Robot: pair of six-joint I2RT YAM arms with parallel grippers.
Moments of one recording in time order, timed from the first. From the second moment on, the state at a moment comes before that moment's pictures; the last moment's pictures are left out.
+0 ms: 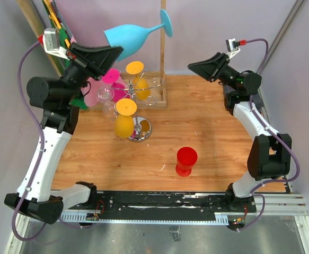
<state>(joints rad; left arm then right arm) -0.28 1.15 1.49 0.35 0.50 -0.88 0.10 1.61 1.26 1.11 -0.96 1.35</state>
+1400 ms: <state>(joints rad) -0.13 1.43 1.27 1.52 0.74 -2.08 0.37 1.63 1.58 1.37 -0.84 1.85</state>
